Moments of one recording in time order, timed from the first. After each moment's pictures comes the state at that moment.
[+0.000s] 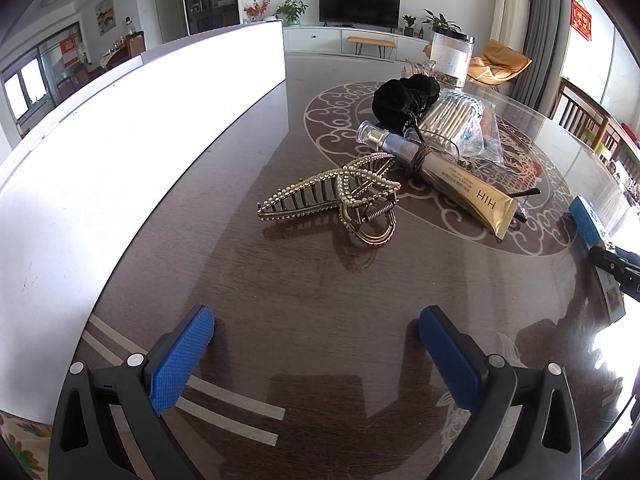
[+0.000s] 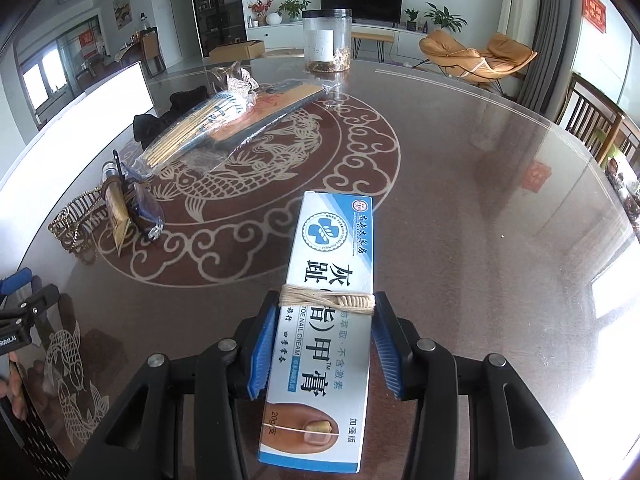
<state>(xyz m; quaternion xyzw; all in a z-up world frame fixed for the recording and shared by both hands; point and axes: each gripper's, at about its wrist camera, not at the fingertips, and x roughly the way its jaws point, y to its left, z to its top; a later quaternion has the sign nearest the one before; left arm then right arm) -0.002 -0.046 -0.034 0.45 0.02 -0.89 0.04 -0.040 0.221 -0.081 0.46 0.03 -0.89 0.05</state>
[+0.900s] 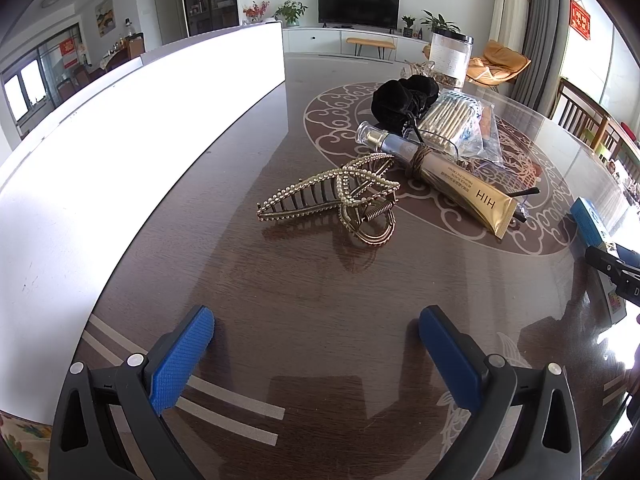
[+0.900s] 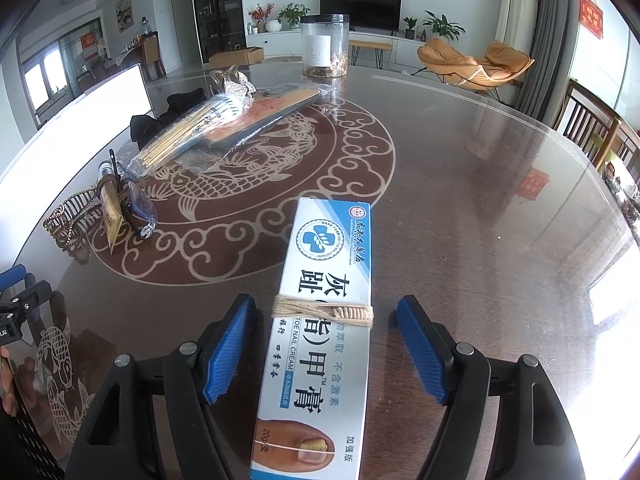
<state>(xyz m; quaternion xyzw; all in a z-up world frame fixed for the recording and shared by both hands) -0.002 -0.047 -0.034 0.45 0.02 -0.89 0.04 -0.042 0.223 -0.086 0.44 0.03 -0.90 0.04</state>
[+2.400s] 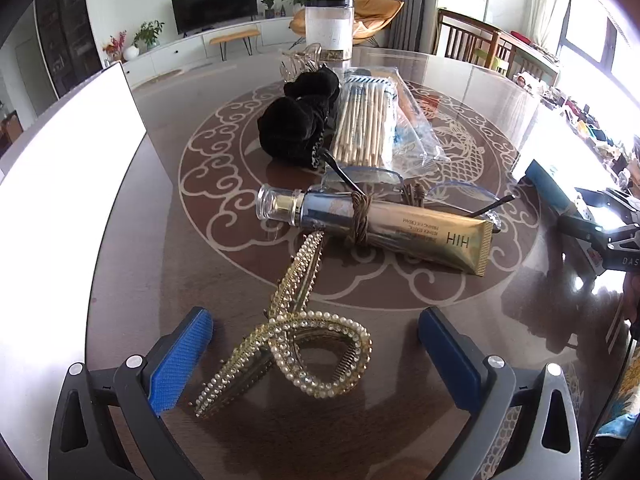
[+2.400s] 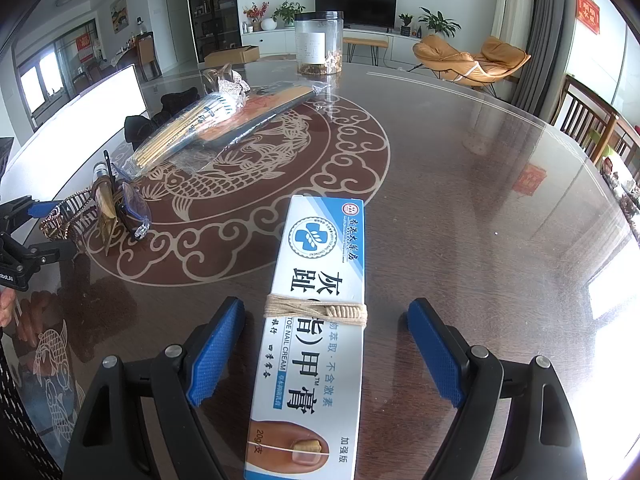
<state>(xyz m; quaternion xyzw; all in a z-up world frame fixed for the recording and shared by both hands) -0.100 -0.032 -0.033 0.47 -0.10 -0.86 -0.18 -0.044 0.226 -0.089 0.45 0.02 -0.89 0.04</state>
